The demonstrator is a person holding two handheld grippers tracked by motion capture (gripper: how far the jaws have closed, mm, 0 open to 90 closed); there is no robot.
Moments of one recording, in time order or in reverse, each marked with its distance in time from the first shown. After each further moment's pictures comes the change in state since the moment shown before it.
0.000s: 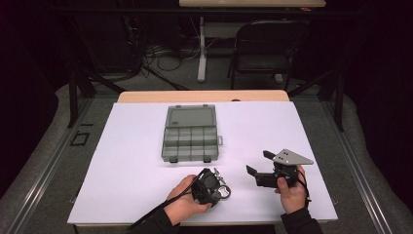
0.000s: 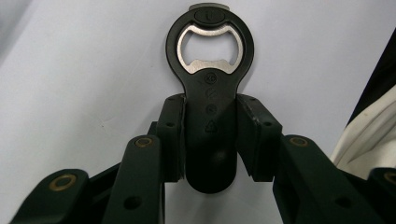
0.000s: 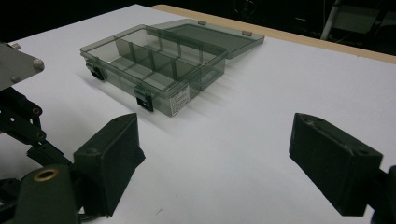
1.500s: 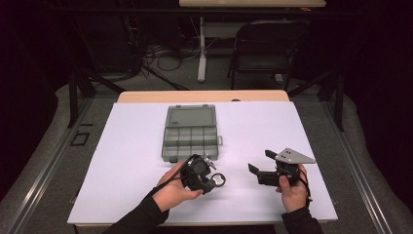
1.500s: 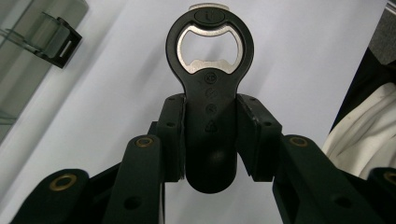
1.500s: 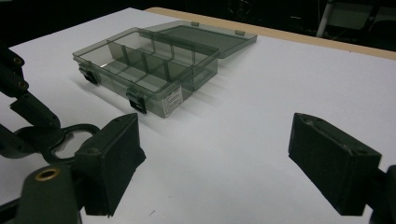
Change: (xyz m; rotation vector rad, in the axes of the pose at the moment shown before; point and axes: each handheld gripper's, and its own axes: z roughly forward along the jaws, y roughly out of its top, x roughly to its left) left arm 0.032 0.002 -0.042 -0.061 -0.037 -0.018; right arm -0.006 -0.002 0.000 -0.005 -0.012 0.032
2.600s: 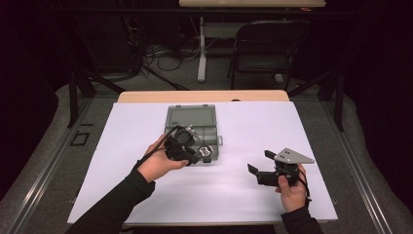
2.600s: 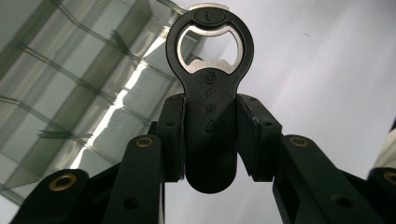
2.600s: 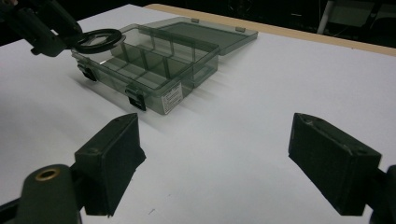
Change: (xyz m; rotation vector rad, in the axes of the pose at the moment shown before) left arm 0.067 0.015 -0.051 -0.055 0.089 -0.019; right arm 0.000 -0.001 0.002 0.008 0.001 -0.001
